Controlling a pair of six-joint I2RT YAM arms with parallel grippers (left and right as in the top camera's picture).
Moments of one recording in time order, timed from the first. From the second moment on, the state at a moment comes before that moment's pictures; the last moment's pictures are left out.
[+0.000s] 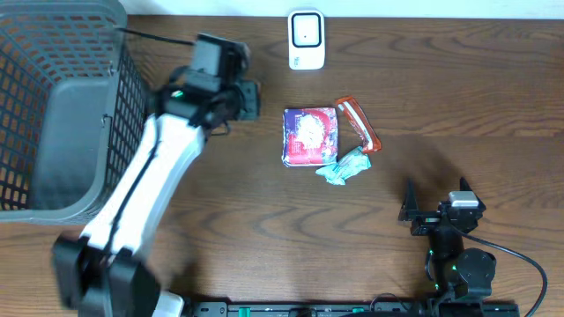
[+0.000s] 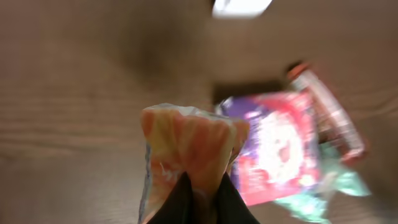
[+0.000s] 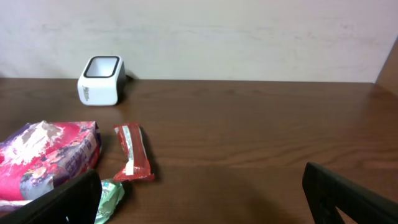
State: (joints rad) left arm -0.31 1.63 1.45 -0.76 0.13 -0.31; right arm 0.00 0.01 0.01 -0.07 -0.02 -0.01
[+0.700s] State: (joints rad) left arm -0.52 2.05 1.45 -0.60 0.16 -0.47; right arm 0.00 0.01 0.01 -0.07 -0.02 -0.01
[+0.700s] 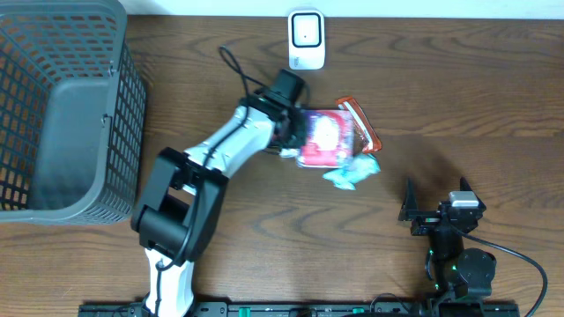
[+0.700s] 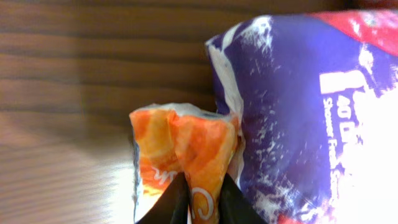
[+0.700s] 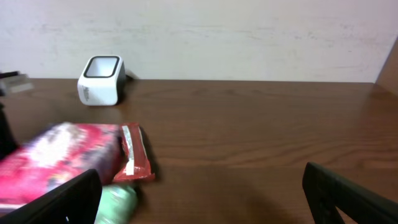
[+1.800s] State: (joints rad) left arm -0.20 1.68 1.52 -1.09 0.07 -0.43; right arm 0.00 0.01 0.01 -0.07 -0.02 -0.01
